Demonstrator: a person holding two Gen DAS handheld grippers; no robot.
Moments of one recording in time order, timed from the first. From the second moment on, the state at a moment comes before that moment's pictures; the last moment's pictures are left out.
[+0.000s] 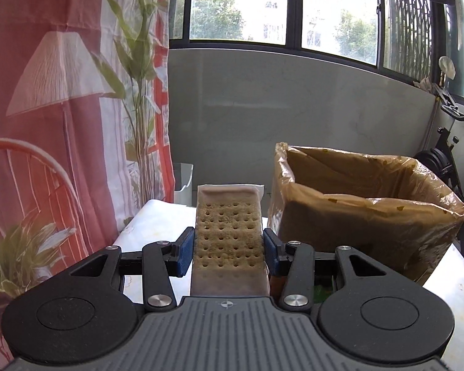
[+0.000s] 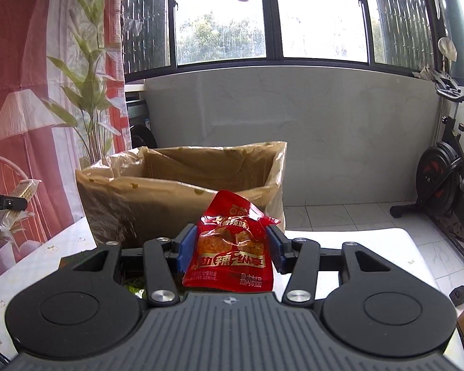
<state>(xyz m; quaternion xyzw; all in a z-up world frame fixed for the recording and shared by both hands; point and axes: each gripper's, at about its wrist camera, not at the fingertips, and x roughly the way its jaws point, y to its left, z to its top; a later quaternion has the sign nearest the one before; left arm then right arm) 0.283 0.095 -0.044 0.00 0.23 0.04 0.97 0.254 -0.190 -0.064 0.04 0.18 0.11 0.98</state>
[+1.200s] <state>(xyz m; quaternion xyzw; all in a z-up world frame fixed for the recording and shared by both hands) 0.460 -0.011 -0.053 0.09 0.28 -0.07 0.95 0.415 -0.170 -0.054 0.01 0.29 0.12 0.95</state>
